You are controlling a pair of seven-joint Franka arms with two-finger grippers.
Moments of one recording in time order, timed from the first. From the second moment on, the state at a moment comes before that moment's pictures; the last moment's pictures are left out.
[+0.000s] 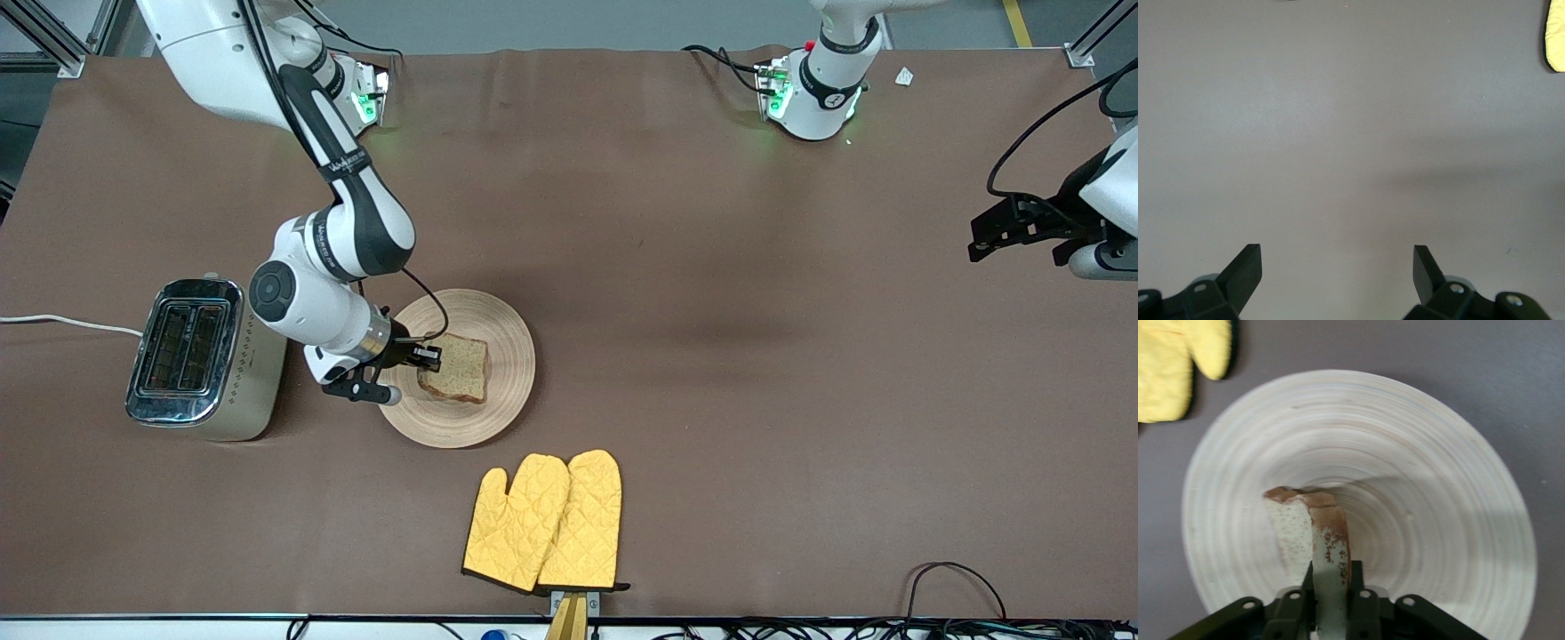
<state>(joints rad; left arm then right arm) 0.05 0.07 -0.12 -1.49 0.02 1.56 0.01 0.35 0.48 0.00 -1.89 0.41 2.40 0.27</state>
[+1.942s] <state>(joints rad) -0.58 0.93 -0.15 -1.40 -1.30 2.43 0.14 -0.03 -0.04 -0.03 -1.61 -0.02 1.66 -0.05</state>
